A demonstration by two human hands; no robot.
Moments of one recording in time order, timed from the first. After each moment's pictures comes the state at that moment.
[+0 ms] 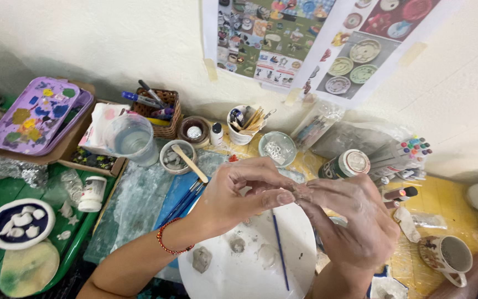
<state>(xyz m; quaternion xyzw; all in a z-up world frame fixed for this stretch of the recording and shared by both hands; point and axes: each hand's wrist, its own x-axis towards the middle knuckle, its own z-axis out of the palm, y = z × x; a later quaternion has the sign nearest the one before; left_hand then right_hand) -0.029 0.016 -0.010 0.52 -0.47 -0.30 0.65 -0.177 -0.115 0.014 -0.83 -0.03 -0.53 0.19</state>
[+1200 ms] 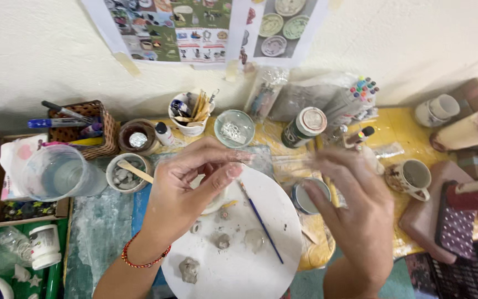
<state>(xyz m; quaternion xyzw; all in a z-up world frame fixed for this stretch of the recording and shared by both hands) -0.004 0.001 -0.009 0.51 -0.46 -0.31 0.65 -0.223 -0.124 0.008 -0.89 0.25 -0.38 0.09</state>
